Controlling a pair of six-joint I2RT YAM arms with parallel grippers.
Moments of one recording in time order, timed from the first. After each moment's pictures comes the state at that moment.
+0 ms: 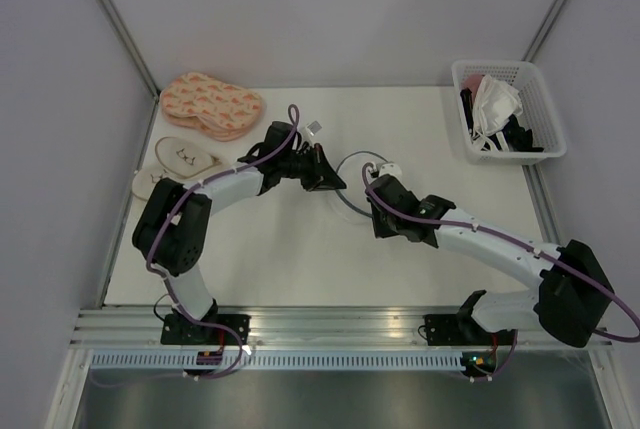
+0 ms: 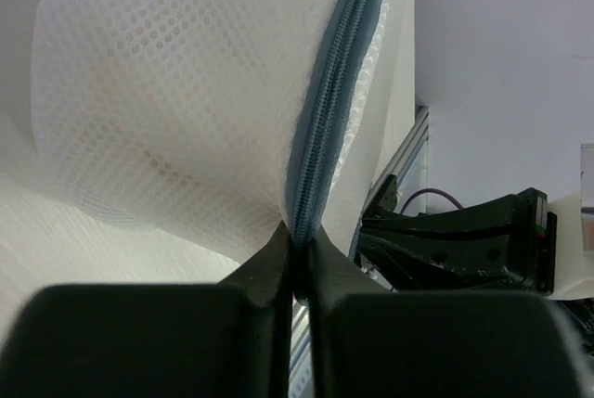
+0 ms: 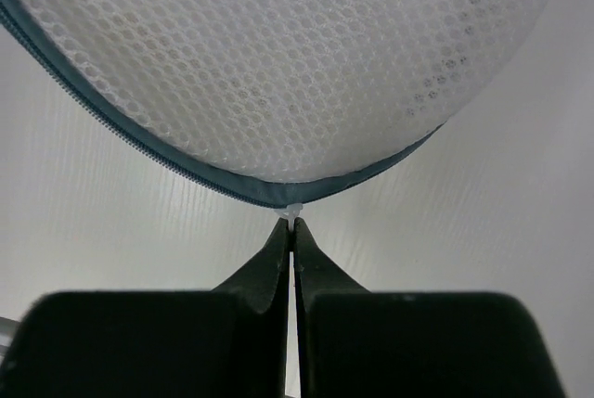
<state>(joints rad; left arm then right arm) -0.49 1.77 1.09 0.03 0.70 -0.79 0.81 1.30 0.86 -0.54 0.27 0.52</state>
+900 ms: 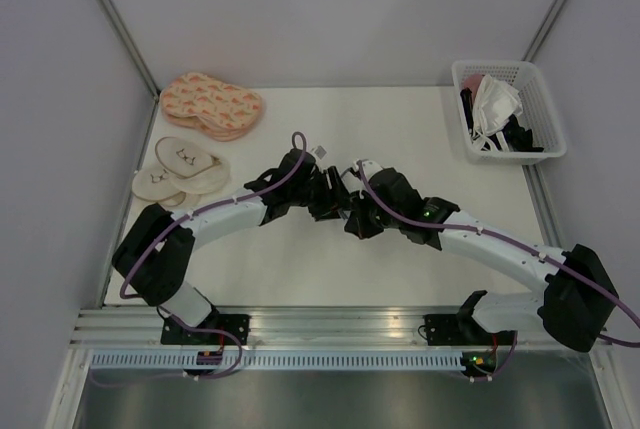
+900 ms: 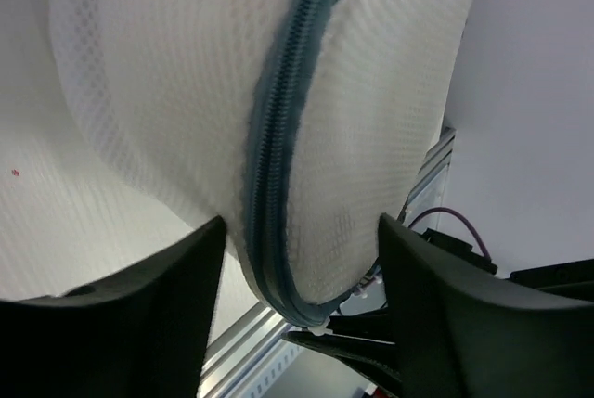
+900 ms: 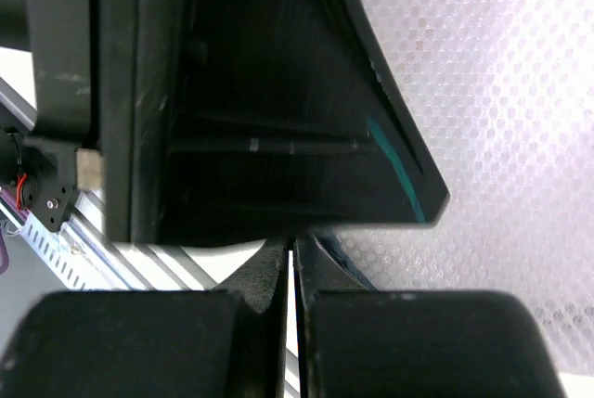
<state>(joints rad) -0.71 1.57 0.94 -0.03 0.37 -0.99 0.81 1.27 0.84 -0.31 -0.14 0.44</state>
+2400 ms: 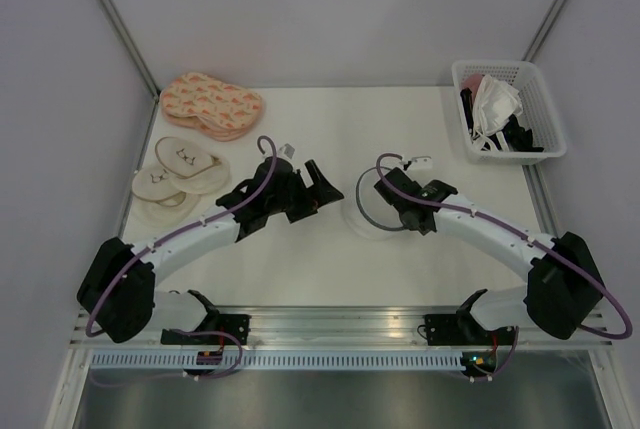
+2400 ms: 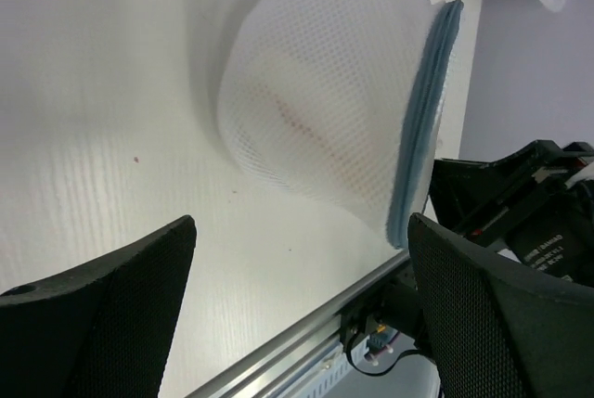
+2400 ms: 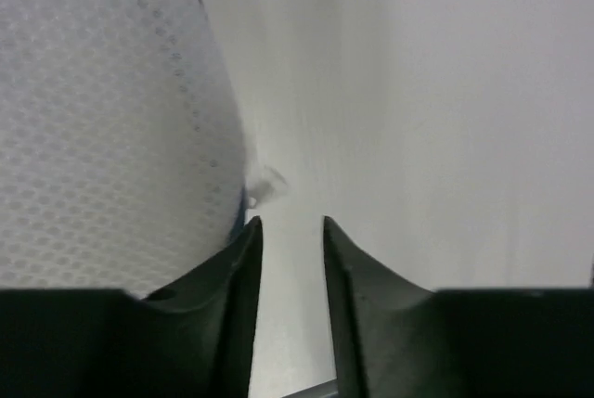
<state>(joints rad) -0.69 1.33 0.81 -0.07 0.13 -1.02 0.72 1.36 0.94 -0.86 0.61 0.64</state>
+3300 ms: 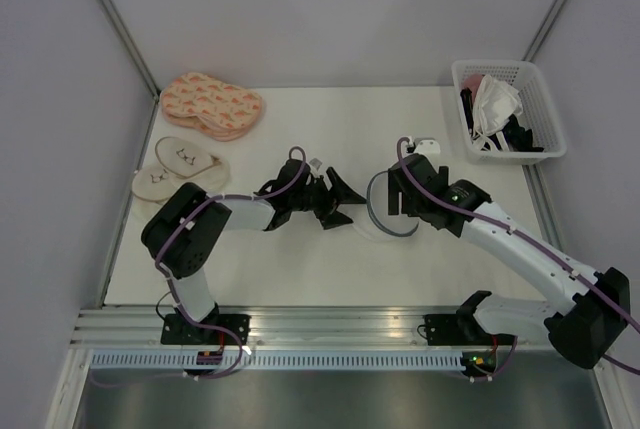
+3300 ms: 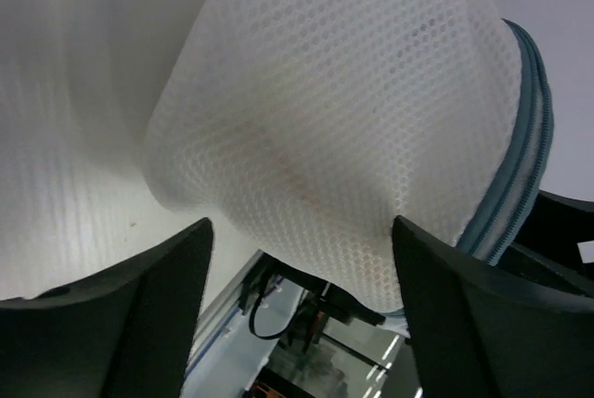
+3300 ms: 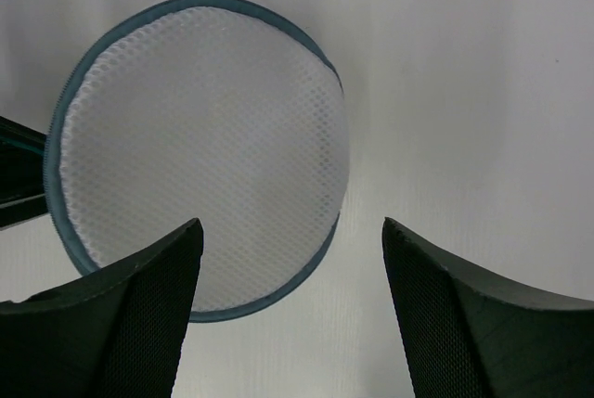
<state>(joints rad) -0.65 1.78 0.81 0.43 0.54 -1.33 0.68 1.17 1.01 -0.79 0.47 0.53</state>
